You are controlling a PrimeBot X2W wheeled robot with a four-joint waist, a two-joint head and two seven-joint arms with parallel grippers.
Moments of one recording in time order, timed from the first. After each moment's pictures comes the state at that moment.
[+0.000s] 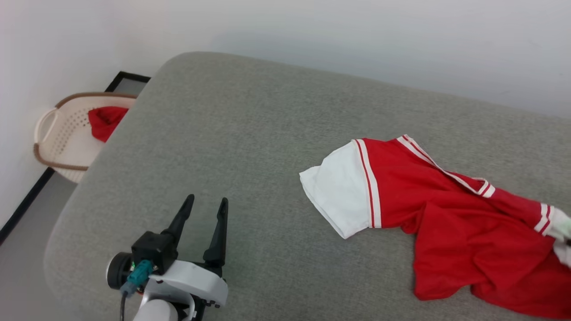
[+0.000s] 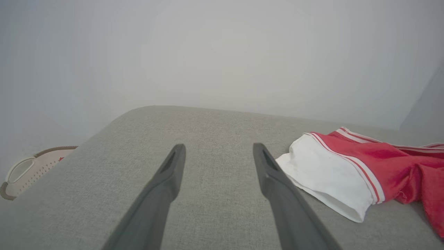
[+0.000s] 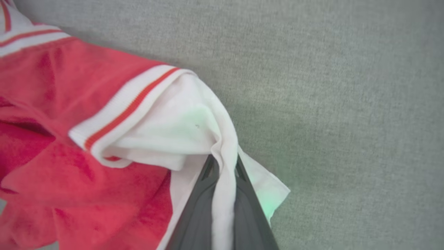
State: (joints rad) left arm -0.19 0.09 -0.10 0.29 -0.20 -0.13 -0.26; right arm -0.34 -0.45 -0.18 0.38 0.41 0.13 0.88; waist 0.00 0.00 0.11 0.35
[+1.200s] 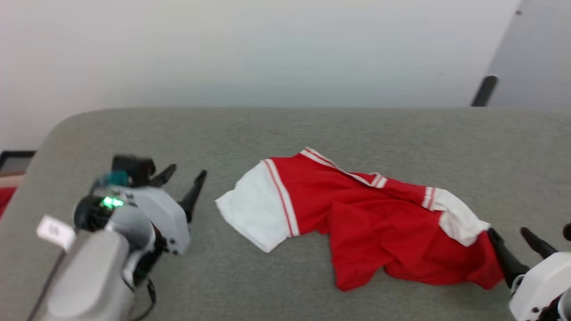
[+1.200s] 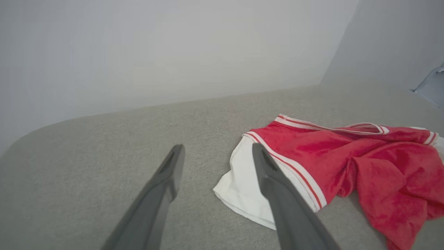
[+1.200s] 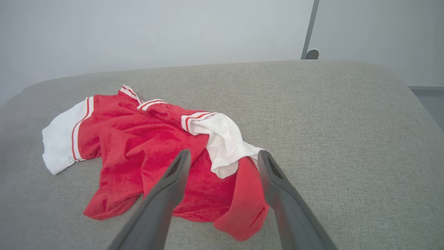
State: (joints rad) left arm -0.49 0.39 -0.35 0.43 -0.55 -0.13 0.12; right arm 0.00 -0.21 -0.13 -0.16 0.39 0.13 0.53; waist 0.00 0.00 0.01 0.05
